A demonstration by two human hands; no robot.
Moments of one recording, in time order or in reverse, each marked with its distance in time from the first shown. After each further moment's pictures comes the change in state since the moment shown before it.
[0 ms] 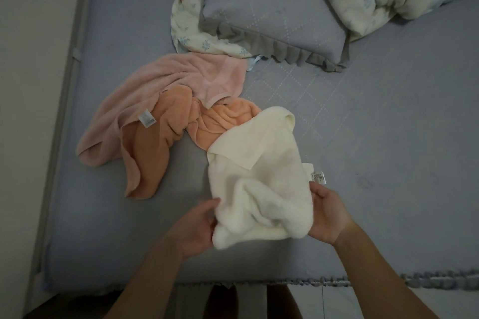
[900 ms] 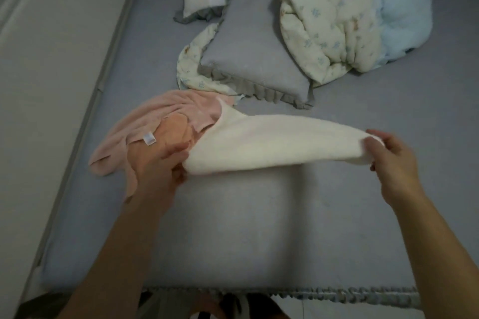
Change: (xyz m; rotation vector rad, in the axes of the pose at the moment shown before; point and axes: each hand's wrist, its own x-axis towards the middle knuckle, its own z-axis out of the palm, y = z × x) left_hand -0.113 0.079 0.110 0.157 0.279 0.725; right_hand -0.163 -0.164 0.005 -0.725 0.572 -1.075
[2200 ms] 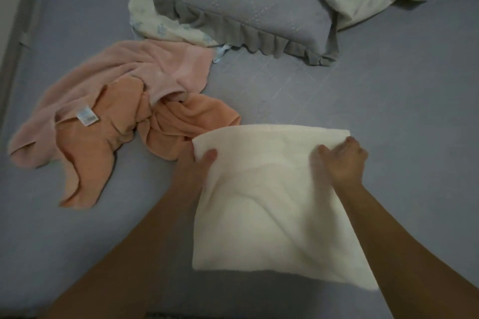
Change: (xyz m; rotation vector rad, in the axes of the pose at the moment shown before) left_hand 0.166 -0.205 0.071 0.574 0.085 0.106; right_hand 0.107 0.232 0.128 -0.532 -0.030 0.270
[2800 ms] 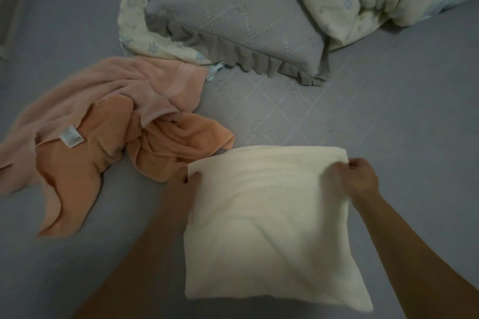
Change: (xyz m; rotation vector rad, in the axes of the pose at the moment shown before) left_hand 0.017 -0.007 -0.006 0.128 -0.053 -0.096; right_hand 0.036 0.003 -0.031 -0.034 -0.005 0.091
